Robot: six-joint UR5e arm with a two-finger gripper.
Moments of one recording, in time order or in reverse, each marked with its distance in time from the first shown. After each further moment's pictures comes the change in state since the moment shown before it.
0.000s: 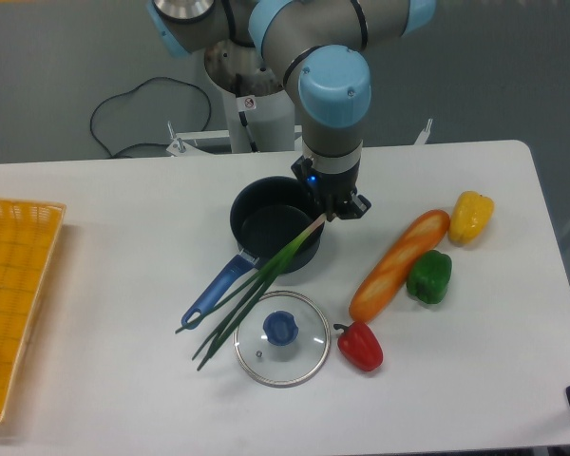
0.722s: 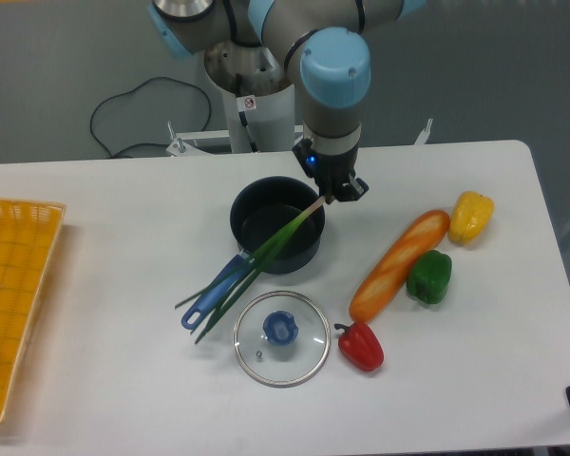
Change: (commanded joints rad) arm 0.090 0.143 -0.164 0.011 -0.002 0.155
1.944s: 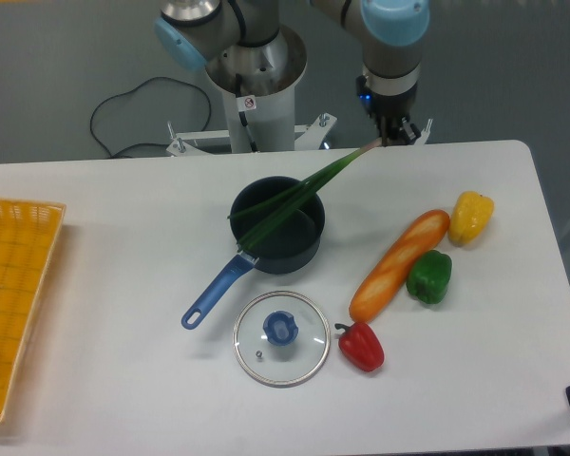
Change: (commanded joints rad) arm 0.189 0.040 -0.009 -0.008 0.141 0.407
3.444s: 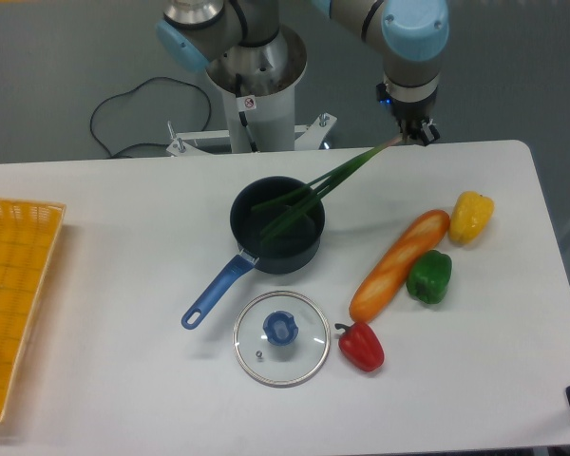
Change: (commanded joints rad) arm -0.034 -0.064 -0.005 0.031 0.120 -0.021
